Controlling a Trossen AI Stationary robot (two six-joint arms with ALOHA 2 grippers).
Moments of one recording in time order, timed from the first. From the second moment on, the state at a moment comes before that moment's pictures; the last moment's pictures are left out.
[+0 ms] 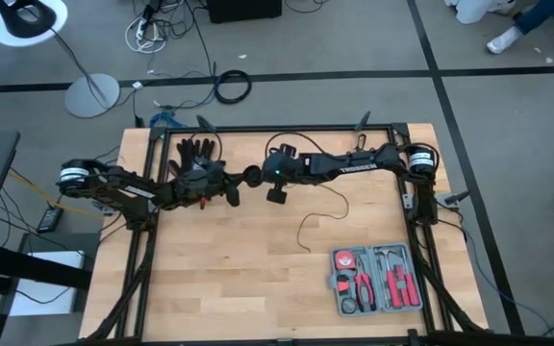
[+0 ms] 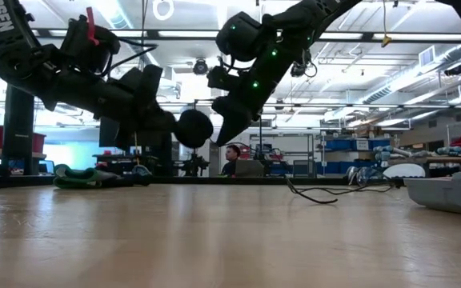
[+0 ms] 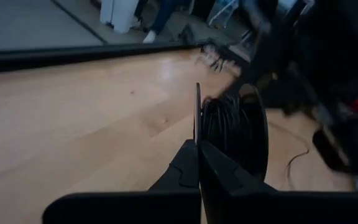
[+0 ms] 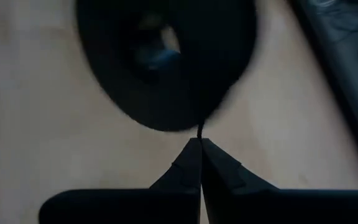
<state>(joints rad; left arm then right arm) 0.21 1.38 0.25 0.89 -0.29 -0.53 -0.16 1.96 1.41 -0.29 0.33 -0.12</state>
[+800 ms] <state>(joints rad) 0.21 1.38 0.25 0.83 -0.44 -0.51 -0.14 2.02 1.41 -0.34 0.01 -0.03</state>
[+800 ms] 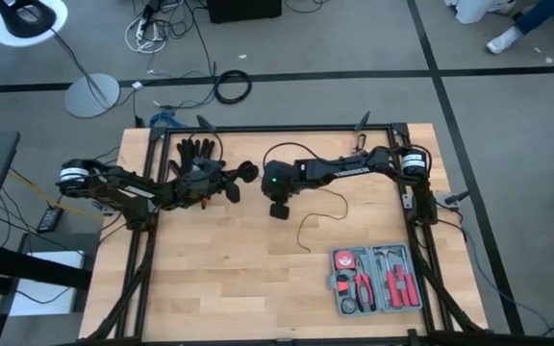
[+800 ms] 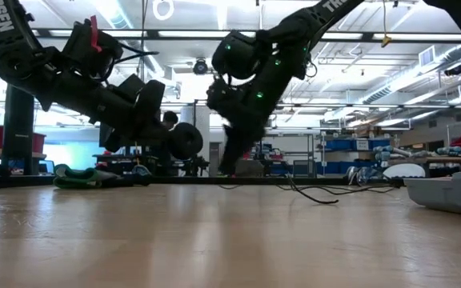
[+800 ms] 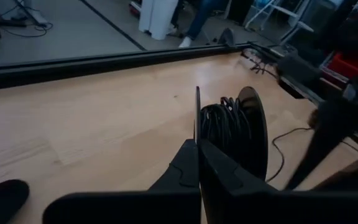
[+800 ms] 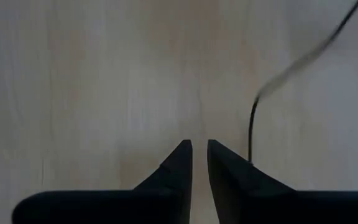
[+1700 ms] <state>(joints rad) 0.21 1.38 0.25 0.80 -0.47 -0.53 -0.06 1.75 0.63 0.84 0.29 0.07</state>
